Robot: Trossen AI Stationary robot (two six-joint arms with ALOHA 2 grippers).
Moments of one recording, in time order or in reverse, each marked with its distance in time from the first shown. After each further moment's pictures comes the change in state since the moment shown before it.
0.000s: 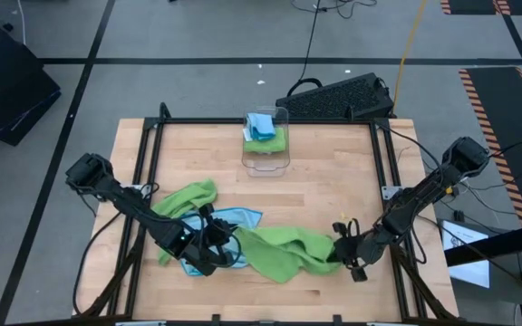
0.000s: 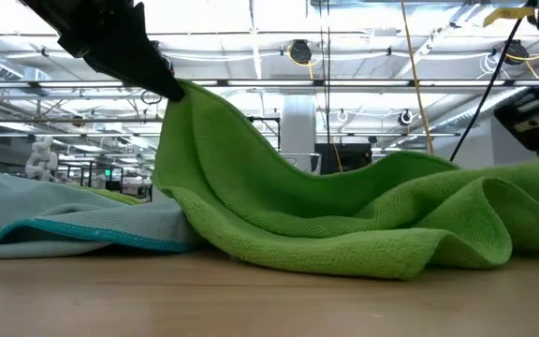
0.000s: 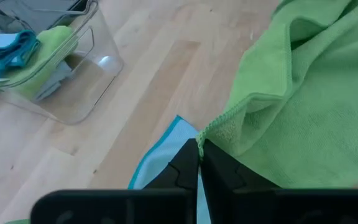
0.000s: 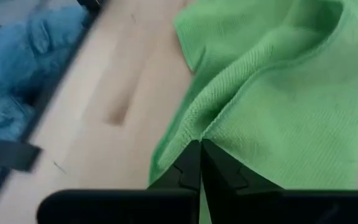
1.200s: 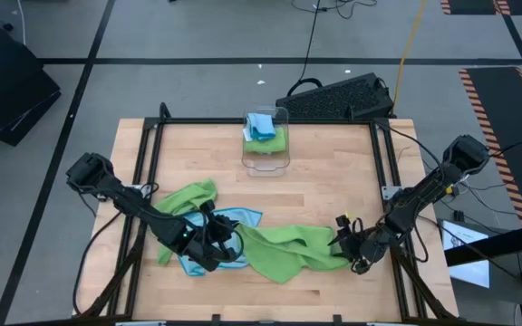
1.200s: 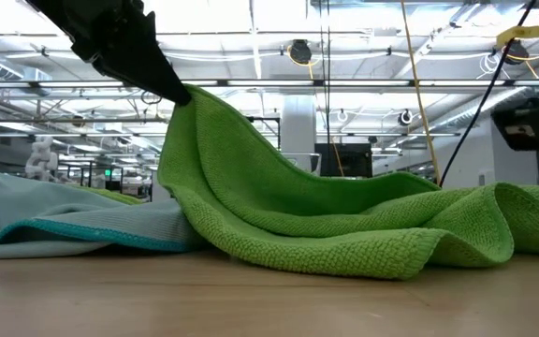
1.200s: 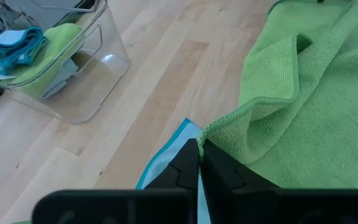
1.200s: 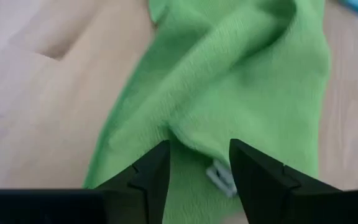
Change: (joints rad) left arm 0.031 0.000 0.000 0.003 0.005 0.003; right arm 0.029 -0.042 -0.084 -0.061 0.140 -0.231
